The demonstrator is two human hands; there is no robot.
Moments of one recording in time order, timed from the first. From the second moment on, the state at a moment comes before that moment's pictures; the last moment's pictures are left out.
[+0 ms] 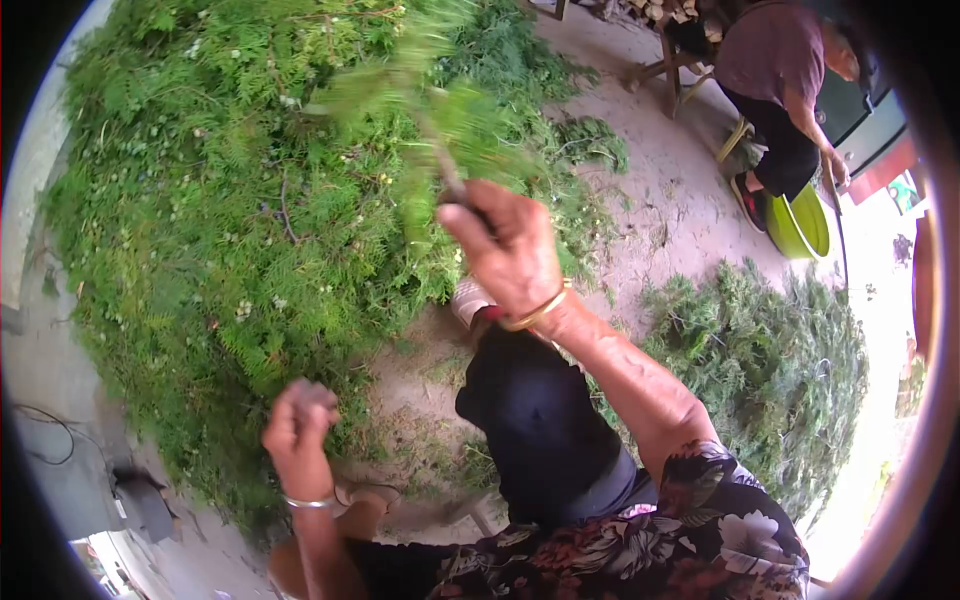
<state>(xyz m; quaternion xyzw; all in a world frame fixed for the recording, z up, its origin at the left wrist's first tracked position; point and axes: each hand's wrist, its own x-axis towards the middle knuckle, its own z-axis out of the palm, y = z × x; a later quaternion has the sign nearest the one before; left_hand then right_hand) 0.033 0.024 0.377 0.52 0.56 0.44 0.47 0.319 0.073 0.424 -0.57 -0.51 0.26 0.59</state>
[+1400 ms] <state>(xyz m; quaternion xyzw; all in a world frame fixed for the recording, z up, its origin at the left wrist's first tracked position) -0.002 0.020 0.358 0.67 0.60 0.41 0.17 0.132 0.103 0.427 -0.43 -0.52 0.62 0.40</state>
